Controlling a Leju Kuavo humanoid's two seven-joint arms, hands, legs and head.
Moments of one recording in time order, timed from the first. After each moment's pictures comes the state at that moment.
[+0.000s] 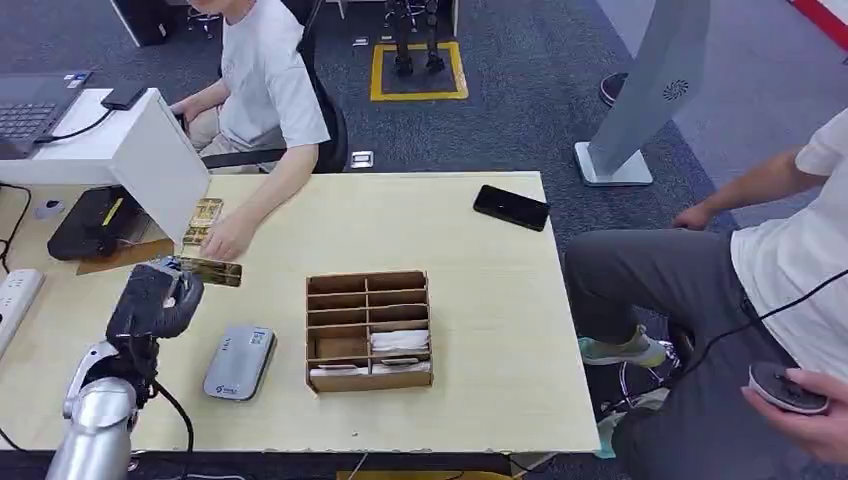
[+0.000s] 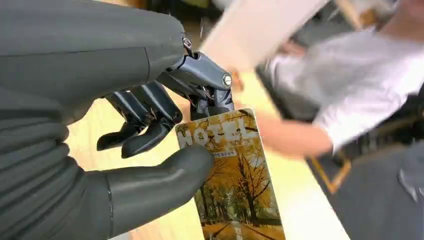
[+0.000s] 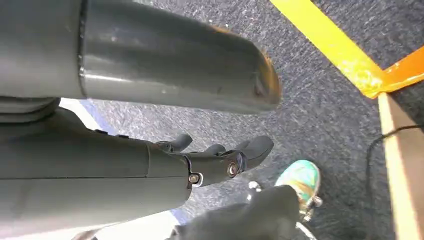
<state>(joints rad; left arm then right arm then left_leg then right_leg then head) -0.18 0.16 0.02 -1.48 -0.31 -0.09 -0.02 -0.03 -0.07 0.18 -0.19 0.76 -0.37 -0.11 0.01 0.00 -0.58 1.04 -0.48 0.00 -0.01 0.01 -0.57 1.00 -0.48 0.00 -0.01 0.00</state>
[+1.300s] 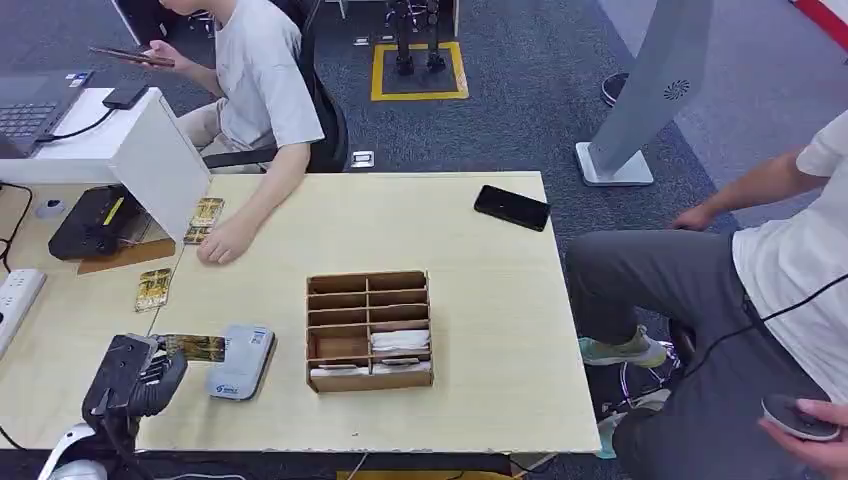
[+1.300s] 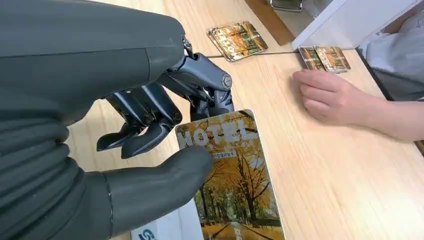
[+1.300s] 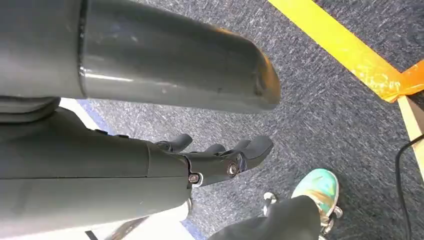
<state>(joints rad) 0.10 0.13 0.14 -1.59 -0.35 -0.10 0.00 -0.01 -0.07 0.12 -0.18 0.76 -0.38 -0.12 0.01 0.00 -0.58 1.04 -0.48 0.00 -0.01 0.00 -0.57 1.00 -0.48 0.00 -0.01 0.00</state>
